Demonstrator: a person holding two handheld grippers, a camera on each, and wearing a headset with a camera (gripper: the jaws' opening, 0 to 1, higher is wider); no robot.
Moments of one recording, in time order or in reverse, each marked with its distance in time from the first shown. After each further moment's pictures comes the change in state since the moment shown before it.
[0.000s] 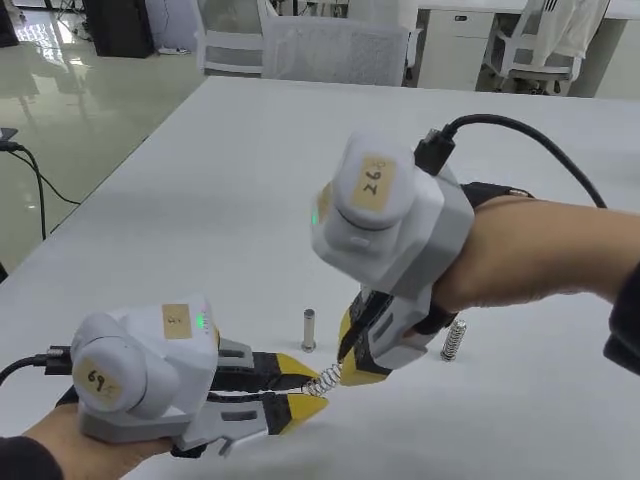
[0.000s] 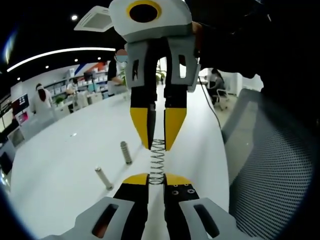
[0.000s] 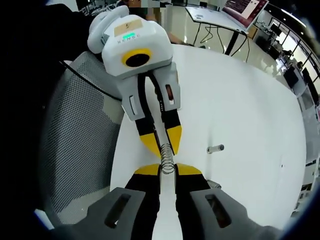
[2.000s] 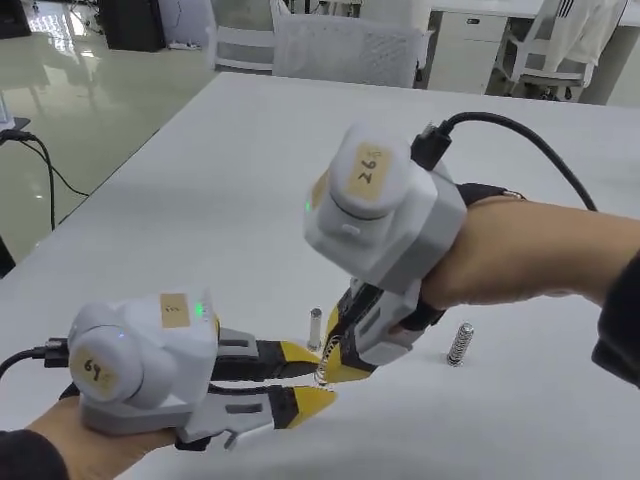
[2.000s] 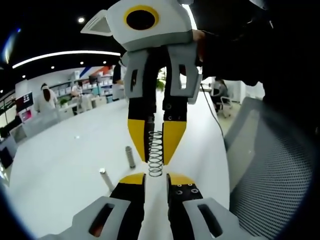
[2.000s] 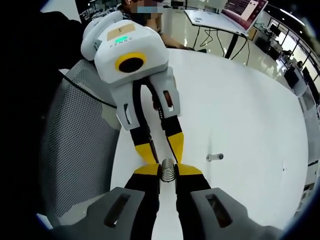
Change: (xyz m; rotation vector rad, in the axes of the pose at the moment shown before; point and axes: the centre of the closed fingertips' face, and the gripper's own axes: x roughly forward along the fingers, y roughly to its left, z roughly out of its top) left arm -0.006 0.008 0.005 -0.042 -0.053 0.038; right arm 0.006 -0.007 0.013 0.016 -0.029 0.016
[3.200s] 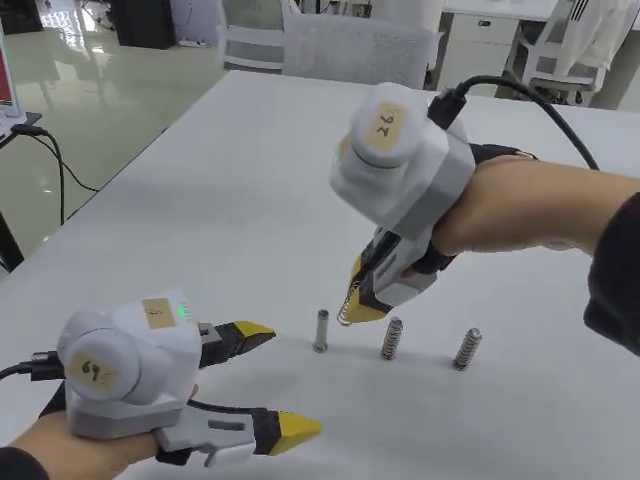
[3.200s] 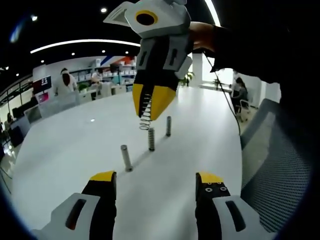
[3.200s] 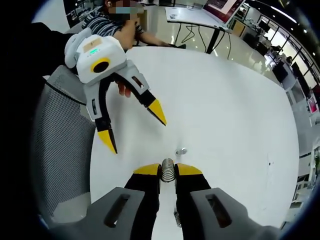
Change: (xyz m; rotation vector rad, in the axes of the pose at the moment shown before) left arm -0.014 0.027 -0.030 -0.117 0.060 0.151; right arm -0.011 -0.063 -0.008 0.043 0.031 -0.111
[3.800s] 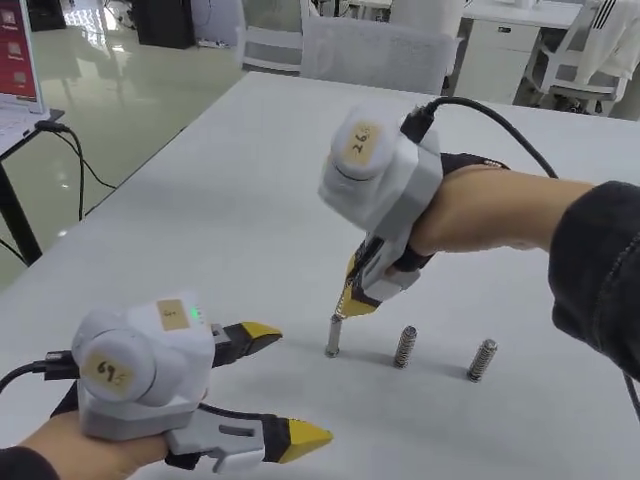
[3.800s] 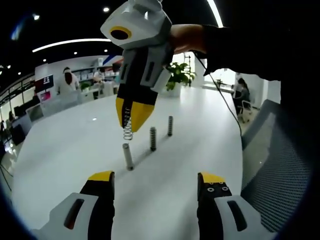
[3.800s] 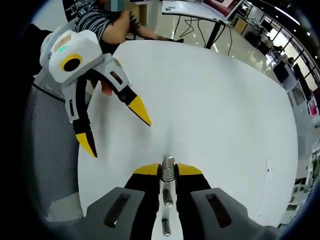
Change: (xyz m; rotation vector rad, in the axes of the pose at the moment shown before) left arm -0.004 0.001 -0.001 -0.010 -0.002 0.017; right arm 0.030 -0.023 0.006 -0.020 0.047 -0.001
